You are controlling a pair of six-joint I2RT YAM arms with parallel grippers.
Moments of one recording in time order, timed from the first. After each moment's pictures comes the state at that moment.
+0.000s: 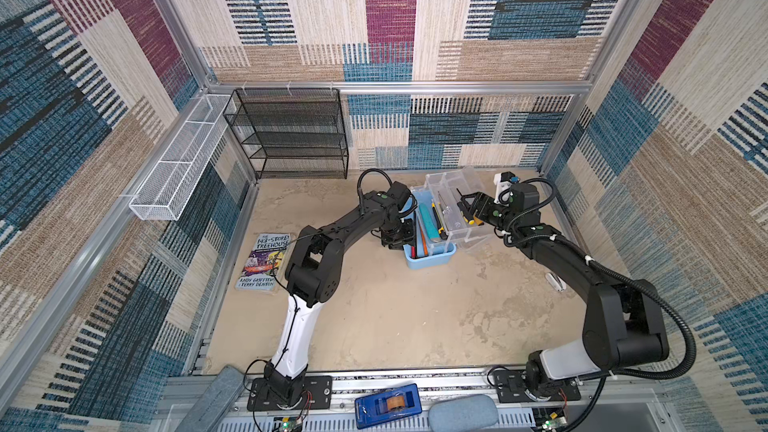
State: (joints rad) left arm -0.58 2.21 1.84 -0.91 0.33 -0.66; right arm 0.14 1.48 0.97 0.05 -0.34 0.58
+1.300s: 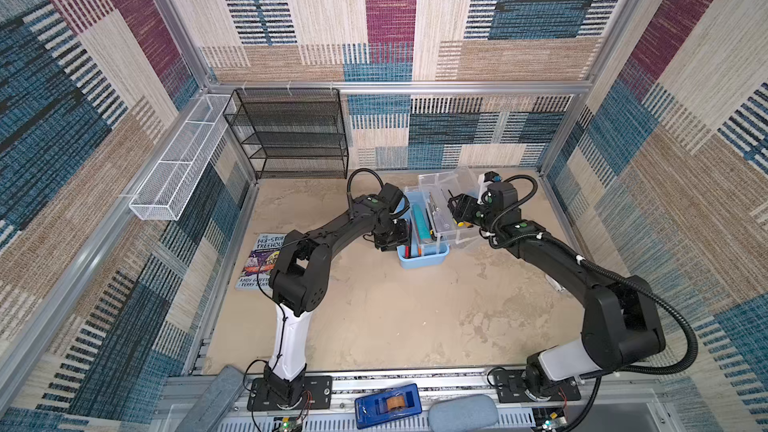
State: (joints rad) left arm -0.56 2.05 1.66 -0.82 0.29 -0.71; right arm 0.28 1.49 1.03 -0.05 -0.13 0.57
